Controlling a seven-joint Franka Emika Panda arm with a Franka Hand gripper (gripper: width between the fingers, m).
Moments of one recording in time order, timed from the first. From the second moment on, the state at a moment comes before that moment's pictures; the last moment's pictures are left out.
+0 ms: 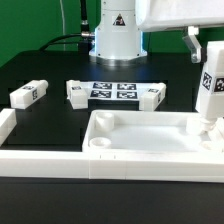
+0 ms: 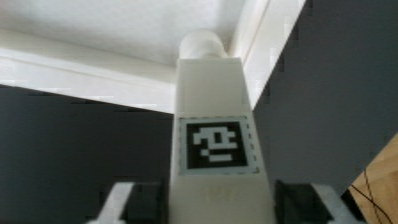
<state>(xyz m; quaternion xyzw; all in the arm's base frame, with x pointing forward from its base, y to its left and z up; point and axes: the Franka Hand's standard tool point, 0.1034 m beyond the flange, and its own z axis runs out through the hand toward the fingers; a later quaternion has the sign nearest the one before) 0.612 0.096 0.149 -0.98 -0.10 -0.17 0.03</state>
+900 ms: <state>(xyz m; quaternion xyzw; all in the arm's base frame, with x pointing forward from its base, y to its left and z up) 0.626 0.098 0.133 -0.98 -0.13 -0.17 0.03</state>
